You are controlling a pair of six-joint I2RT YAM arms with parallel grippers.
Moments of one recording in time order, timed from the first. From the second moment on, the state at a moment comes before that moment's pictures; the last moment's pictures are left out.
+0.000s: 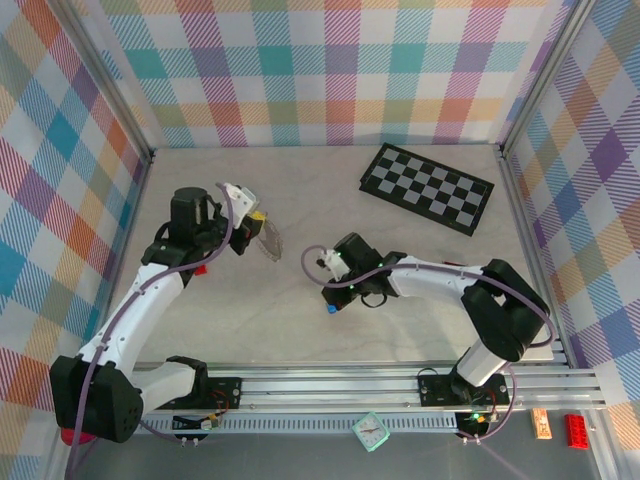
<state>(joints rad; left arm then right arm) -0.23 1.13 0.92 -0.33 0.49 0.35 0.80 1.61 0.89 -0.30 -0.34 0.23</state>
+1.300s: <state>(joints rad) -0.44 1.19 0.87 -0.47 0.61 0.49 0.68 1.73 1.05 -0.58 -0.29 0.39</state>
